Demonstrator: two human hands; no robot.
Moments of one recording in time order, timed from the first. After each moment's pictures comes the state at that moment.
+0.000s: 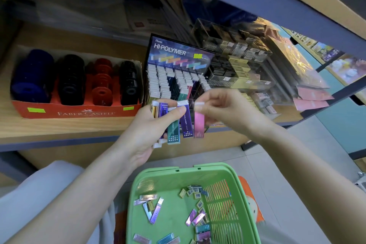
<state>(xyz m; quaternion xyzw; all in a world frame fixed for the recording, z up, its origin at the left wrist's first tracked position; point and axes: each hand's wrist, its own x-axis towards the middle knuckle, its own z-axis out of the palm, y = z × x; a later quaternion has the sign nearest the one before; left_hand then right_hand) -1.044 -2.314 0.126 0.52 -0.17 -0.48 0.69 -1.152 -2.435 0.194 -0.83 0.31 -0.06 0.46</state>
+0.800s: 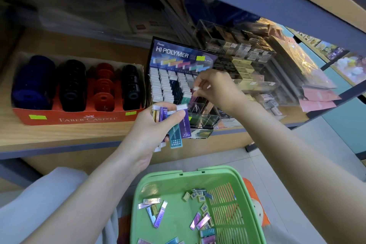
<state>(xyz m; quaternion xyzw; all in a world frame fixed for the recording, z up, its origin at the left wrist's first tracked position) -1.039 -2.318 0.121 0.56 -0.16 -0.45 0.68 -1.105 -2.502 0.164 -0.96 0.24 -0.09 0.12</state>
